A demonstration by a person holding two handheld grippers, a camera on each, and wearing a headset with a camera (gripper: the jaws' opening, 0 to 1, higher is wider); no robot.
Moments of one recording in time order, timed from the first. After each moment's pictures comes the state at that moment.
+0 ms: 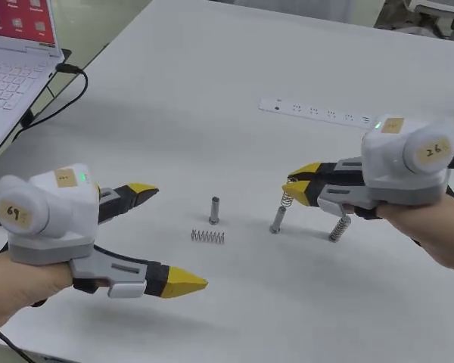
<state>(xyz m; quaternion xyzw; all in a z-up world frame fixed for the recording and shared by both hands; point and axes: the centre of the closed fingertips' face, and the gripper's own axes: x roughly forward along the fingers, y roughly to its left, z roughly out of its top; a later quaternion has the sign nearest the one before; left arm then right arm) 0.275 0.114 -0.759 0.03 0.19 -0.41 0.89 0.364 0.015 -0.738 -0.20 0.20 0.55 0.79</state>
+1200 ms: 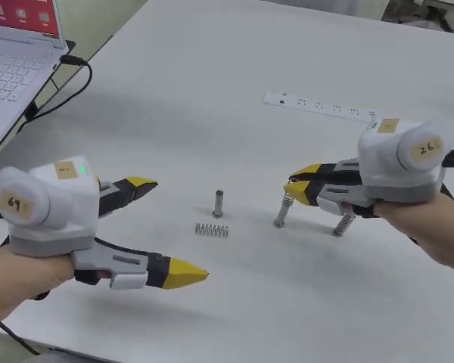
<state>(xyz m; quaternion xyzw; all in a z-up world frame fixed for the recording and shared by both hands) 0.277 0.118 -0.762 0.02 0.20 -0.40 0.90 0.368 0.014 -0.755 -0.20 0.22 0.55 0.78</state>
